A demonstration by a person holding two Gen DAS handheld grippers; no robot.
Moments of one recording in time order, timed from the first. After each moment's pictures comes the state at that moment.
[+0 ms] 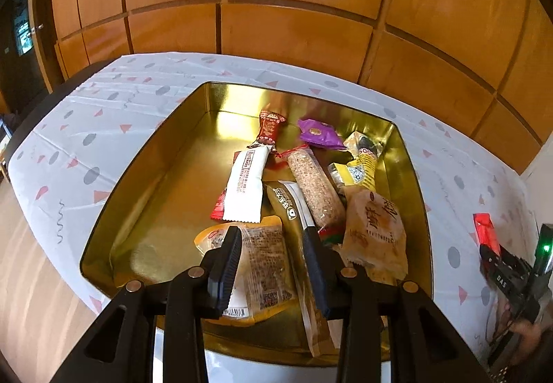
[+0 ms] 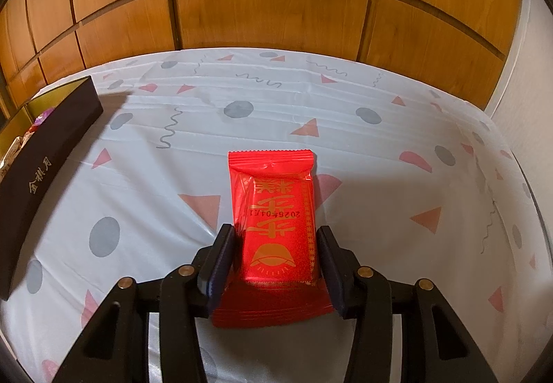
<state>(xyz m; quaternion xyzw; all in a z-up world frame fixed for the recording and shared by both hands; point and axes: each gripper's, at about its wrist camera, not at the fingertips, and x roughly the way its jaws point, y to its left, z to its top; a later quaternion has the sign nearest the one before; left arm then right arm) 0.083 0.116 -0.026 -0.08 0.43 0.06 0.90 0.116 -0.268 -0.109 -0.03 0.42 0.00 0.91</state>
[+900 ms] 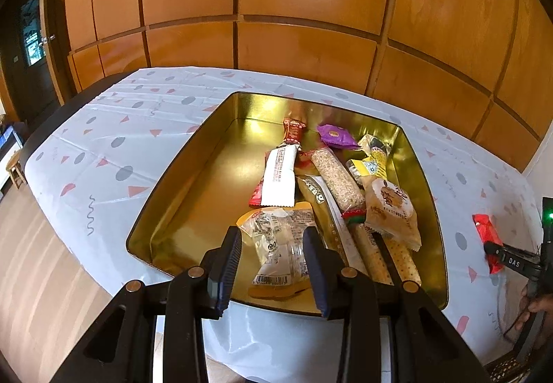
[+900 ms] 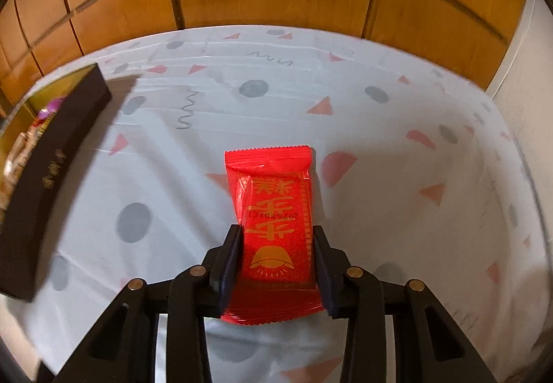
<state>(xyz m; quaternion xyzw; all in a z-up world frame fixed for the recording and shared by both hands) 0.040 0.137 -0.021 -0.07 0.40 0.07 0.91 0.109 -0.251 -0.096 0.00 0.48 0.00 0.87</state>
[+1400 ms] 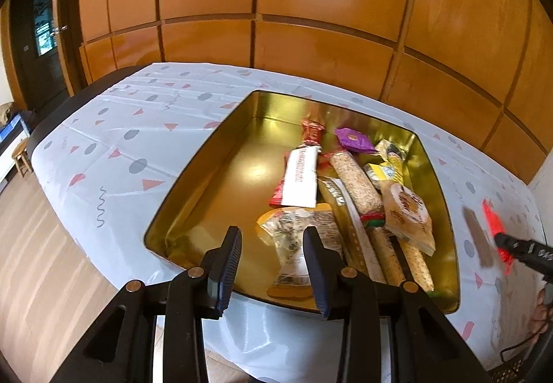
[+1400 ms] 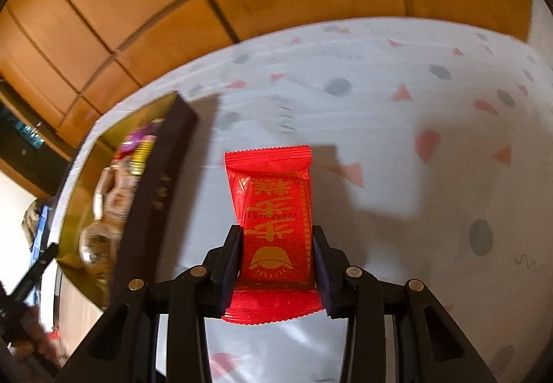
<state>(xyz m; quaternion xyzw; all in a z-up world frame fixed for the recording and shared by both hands) 0.036 0.155 -0.024 -0.08 0.40 0.10 0.91 0.094 -0.214 -0.066 0.14 0.48 0.11 0.86</state>
